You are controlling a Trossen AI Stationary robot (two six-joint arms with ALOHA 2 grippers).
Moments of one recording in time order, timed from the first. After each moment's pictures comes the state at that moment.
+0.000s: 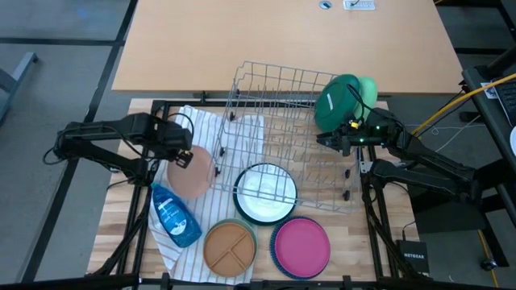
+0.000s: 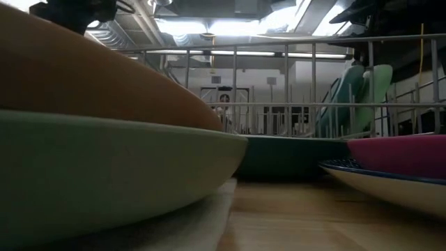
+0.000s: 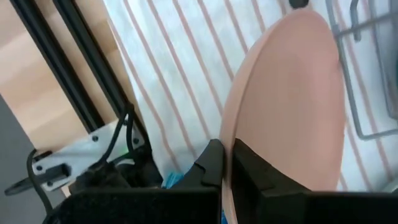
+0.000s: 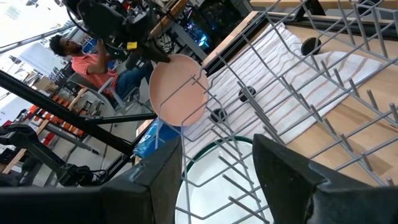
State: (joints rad) left arm 0.06 1.15 1.24 -1.58 -0.22 -1.04; right arm -0.54 0.57 0.60 -0.27 -0.48 0.62
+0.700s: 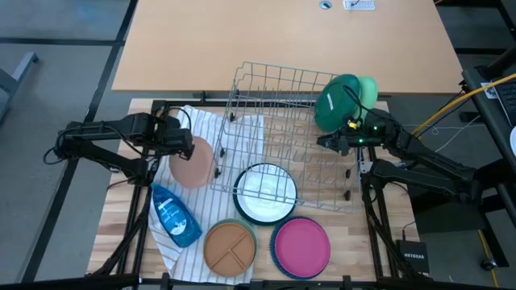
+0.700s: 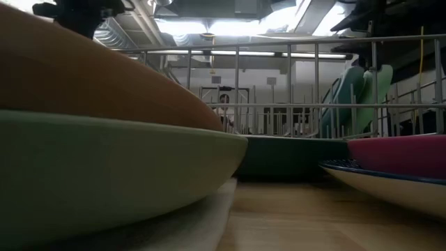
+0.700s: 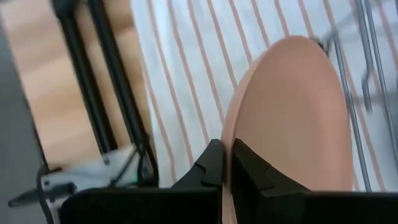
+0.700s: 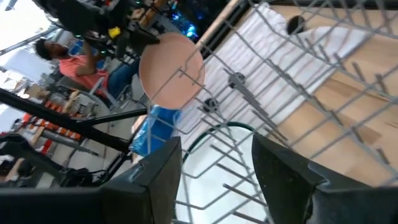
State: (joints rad) left arm 0.06 1.15 1.25 -1.57 -0.41 -1.16; right arm -0.54 0.57 0.60 -0.35 -0.47 0.68
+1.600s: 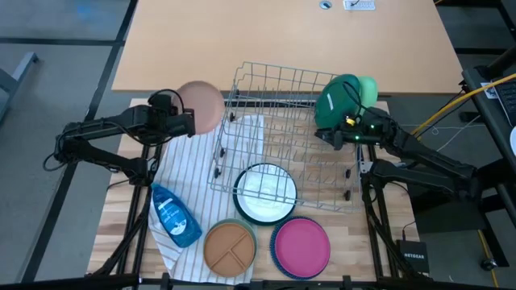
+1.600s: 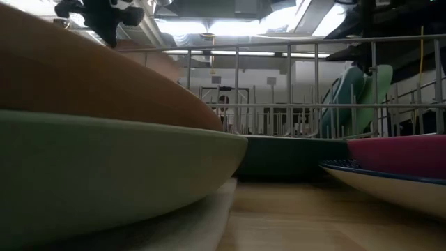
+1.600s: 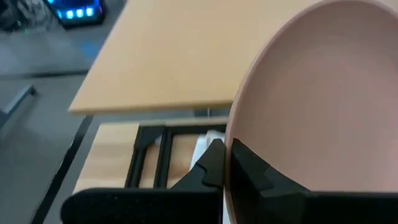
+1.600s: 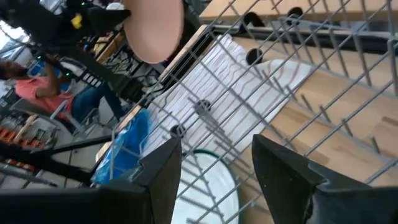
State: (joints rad) left arm 0.21 1.15 1.25 -1.42 -1.05 -1.21; right arm -0.54 0.61 0.60 -0.30 -0.30 0.64
